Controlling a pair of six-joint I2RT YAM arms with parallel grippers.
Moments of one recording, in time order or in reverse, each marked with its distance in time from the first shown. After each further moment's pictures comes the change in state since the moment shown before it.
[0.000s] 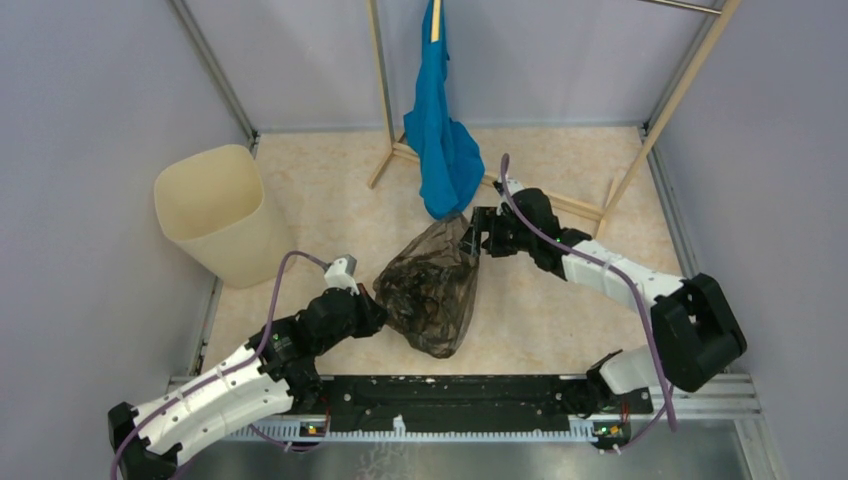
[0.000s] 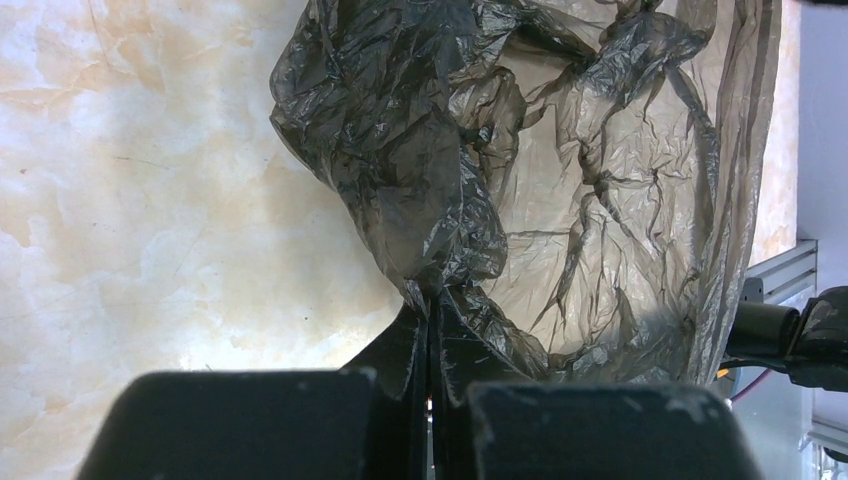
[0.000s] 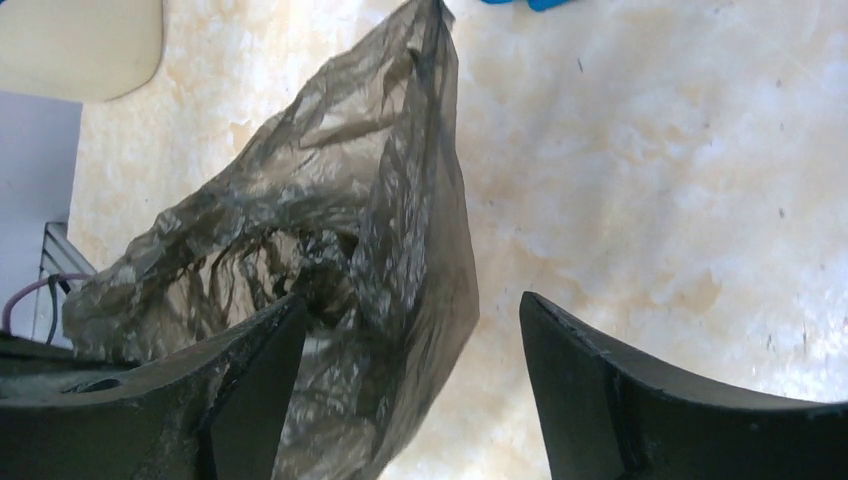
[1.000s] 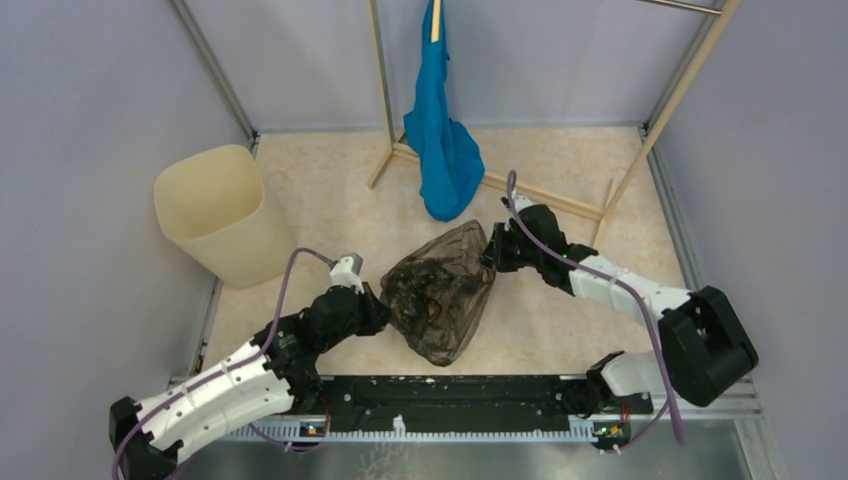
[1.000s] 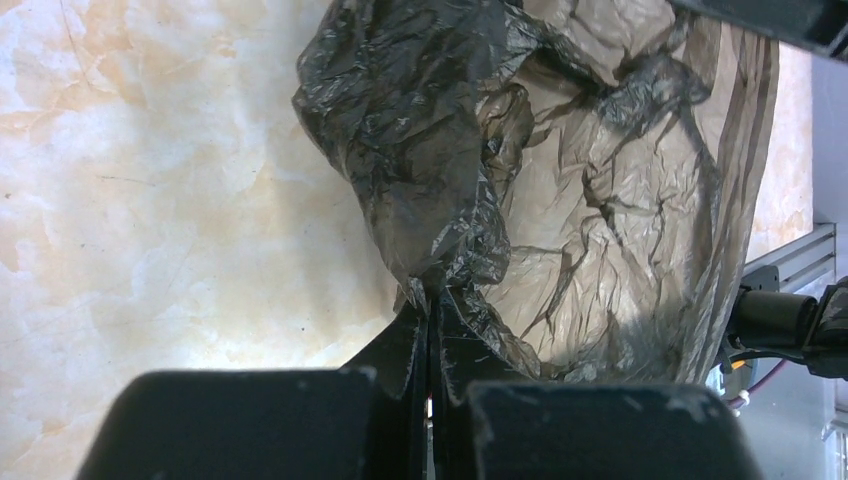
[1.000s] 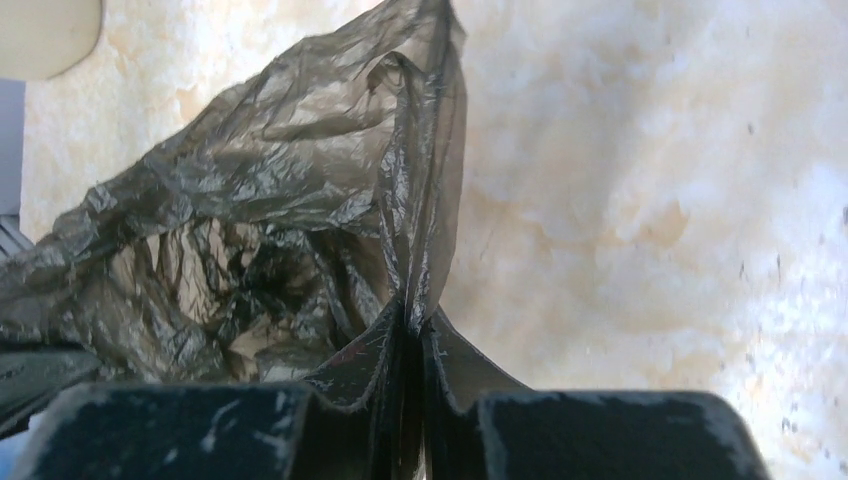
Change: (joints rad) left arm 0.000 0.042 0.000 0.040 0.018 0.048; right arm 0.000 0.008 -0.069 0.024 0.033 -0.007
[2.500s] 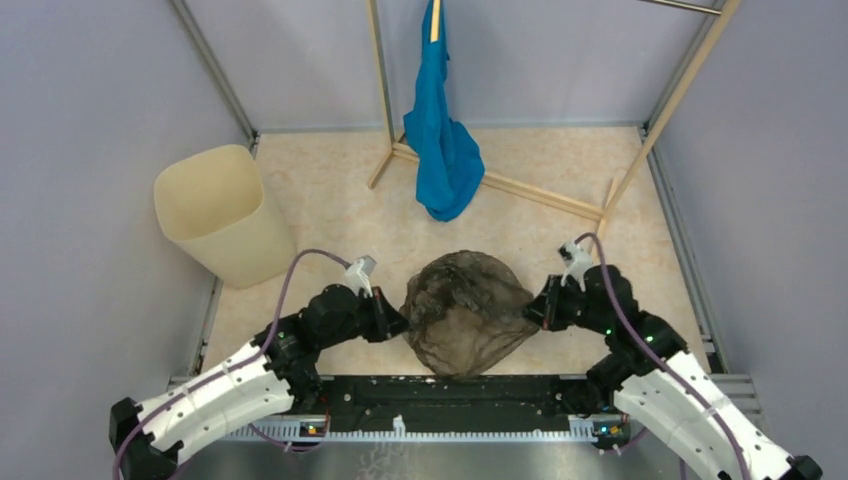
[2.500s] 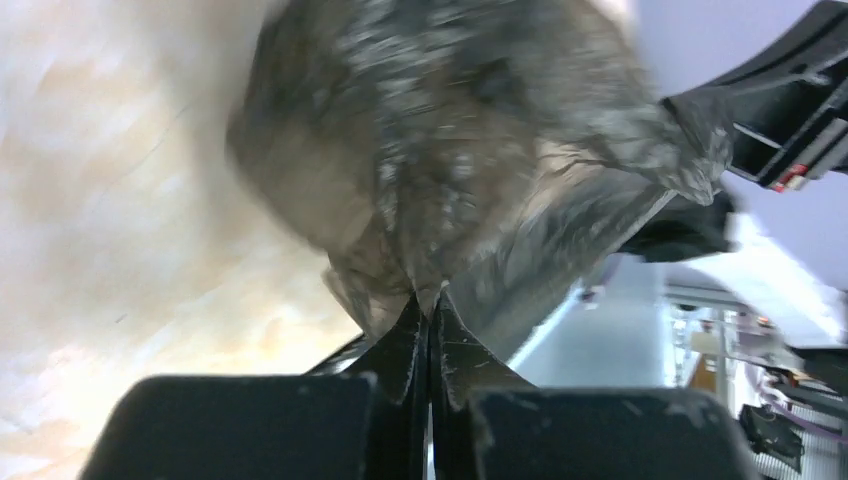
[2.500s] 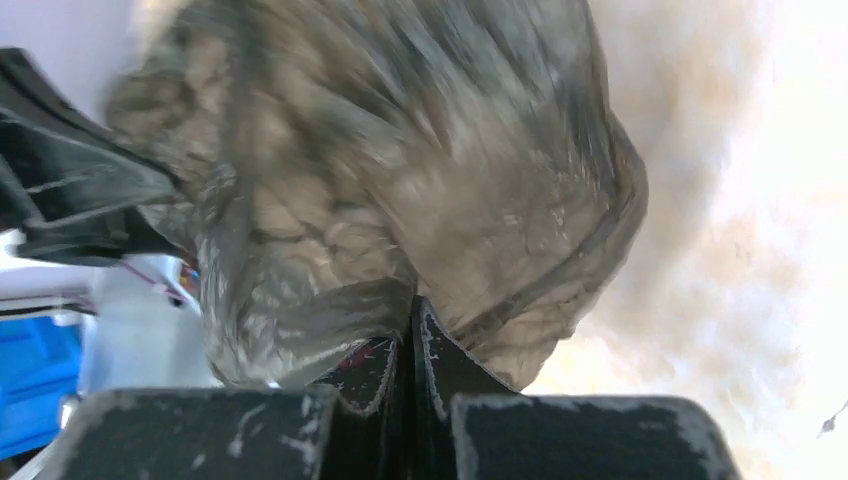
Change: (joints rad) left arm 0.006 0.005 -0.068 0.127 0.291 -0.088; right arm 0.001 -0.908 -0.349 -0.531 -0.052 0.113
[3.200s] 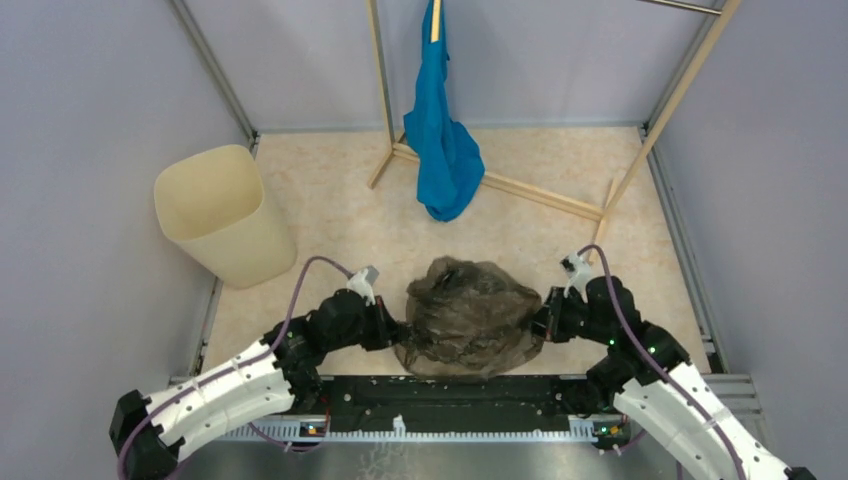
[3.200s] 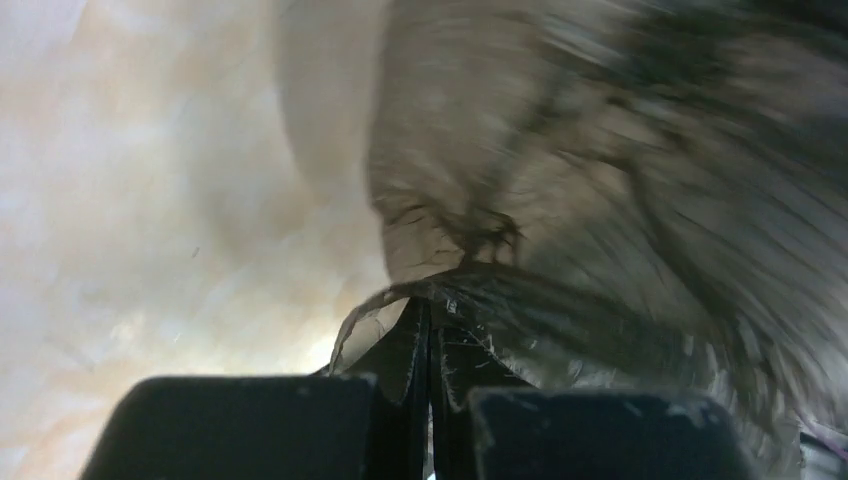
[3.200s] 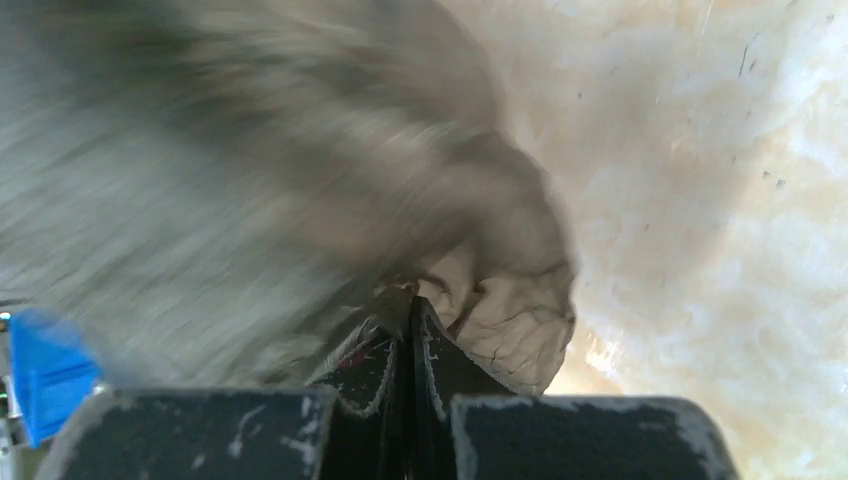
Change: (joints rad) left arm 0.001 0.054 0.058 0.002 -0.013 -0.003; right arm 0.000 -0.062 0.047 -0.042 -0.030 0.026
